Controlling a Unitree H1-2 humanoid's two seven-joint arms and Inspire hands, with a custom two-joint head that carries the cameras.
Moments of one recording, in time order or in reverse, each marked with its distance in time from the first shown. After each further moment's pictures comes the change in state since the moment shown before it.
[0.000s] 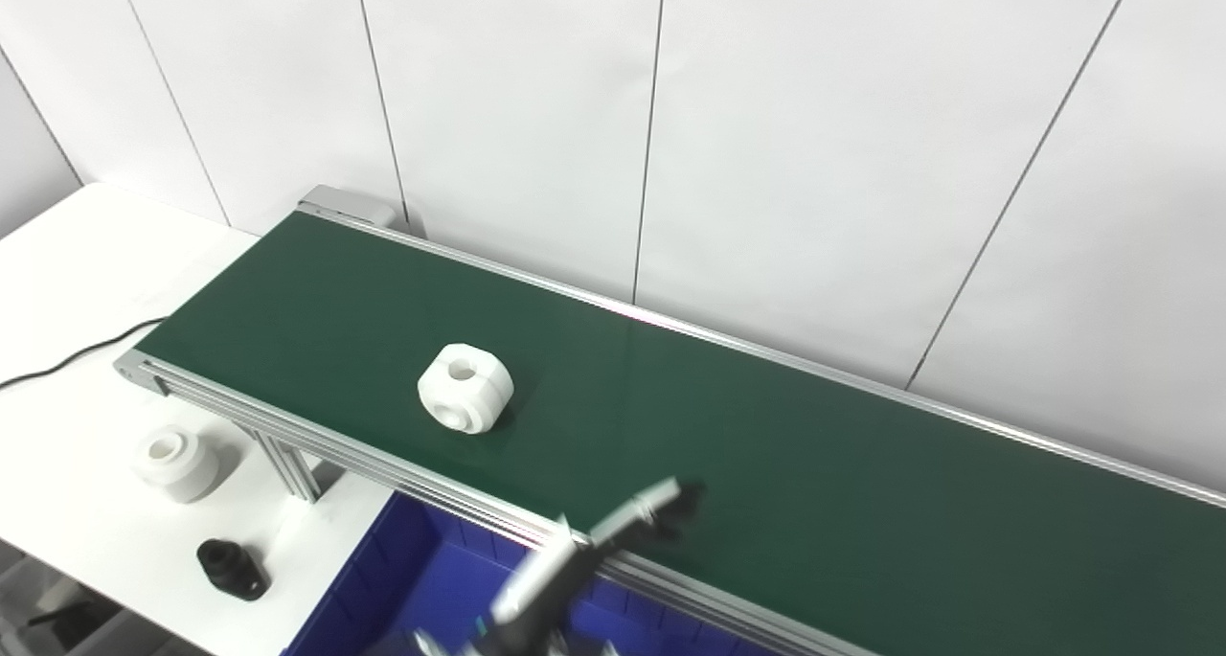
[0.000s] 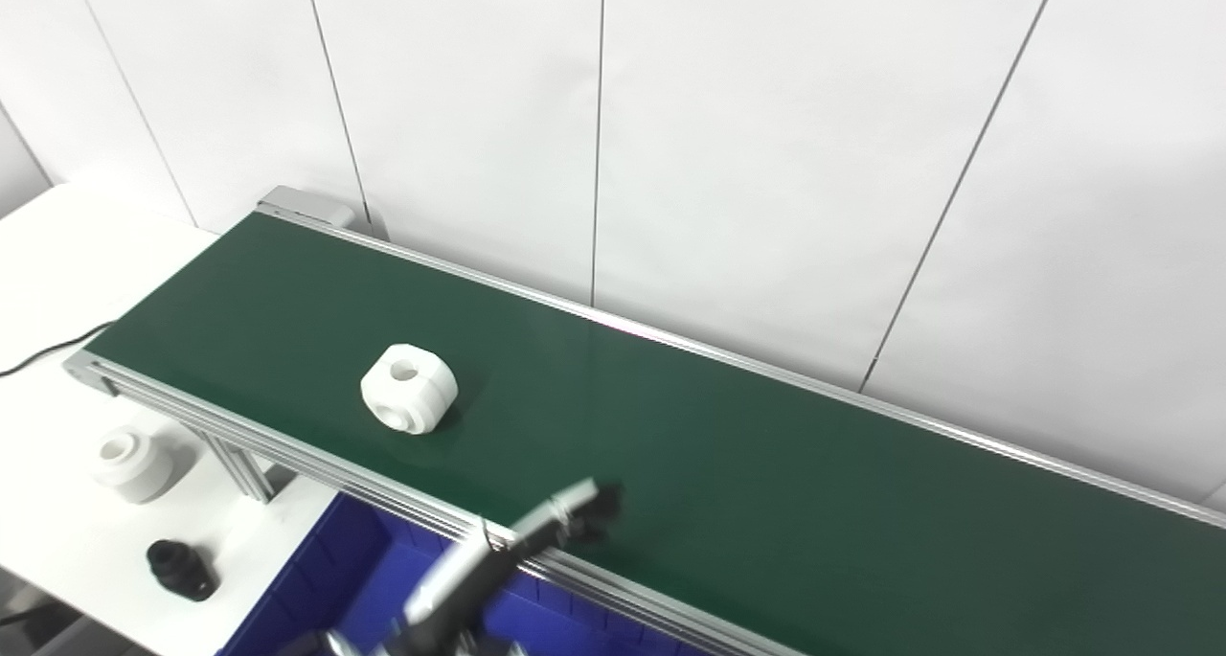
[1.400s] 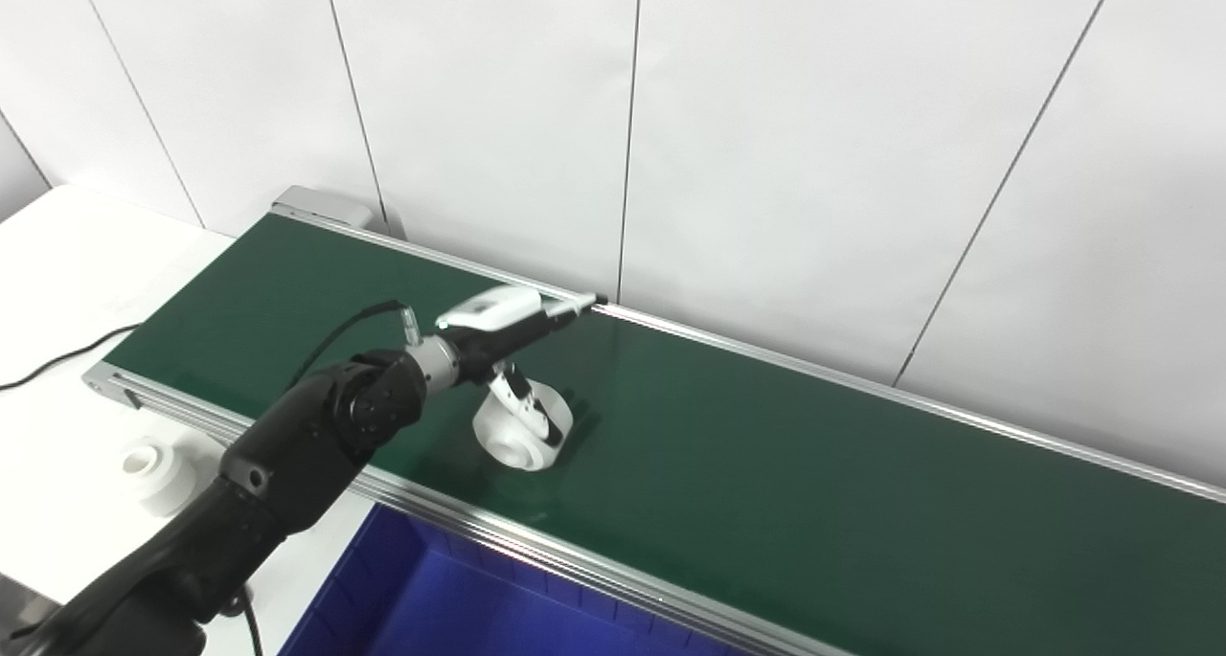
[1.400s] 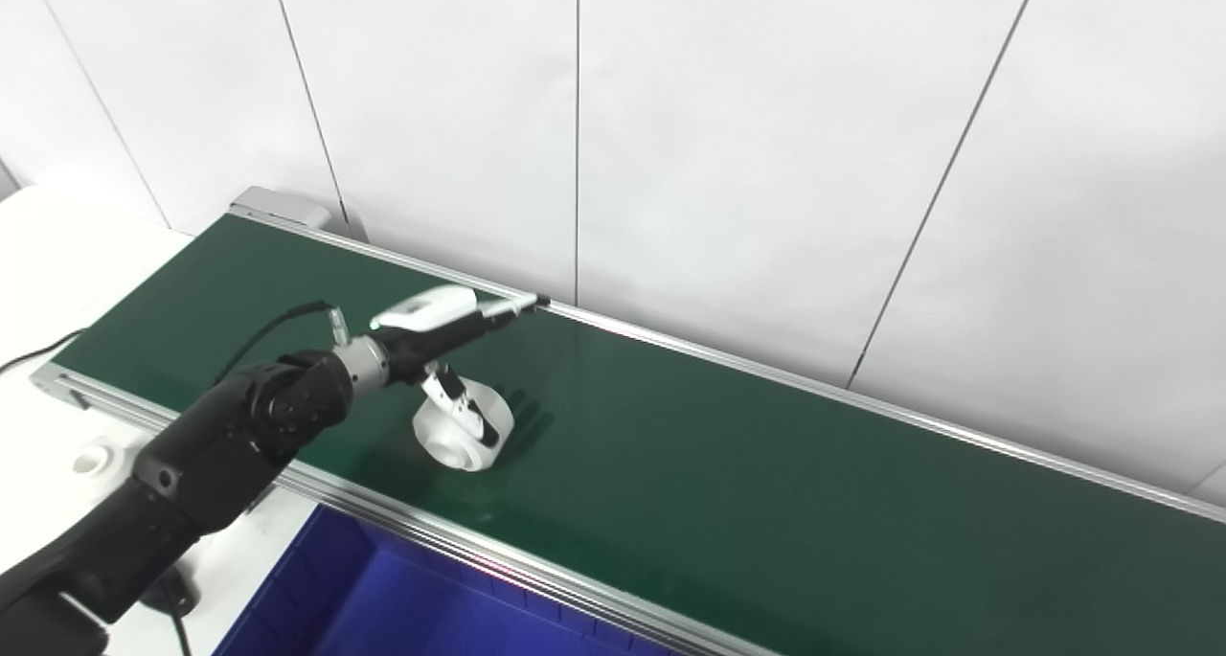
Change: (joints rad) left arm -0.532 0.239 0.105 0.319 0.285 0.427 -0.619; right arm -0.010 0.029 -0.028 -0.071 0.269 0.000 0.210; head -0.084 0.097
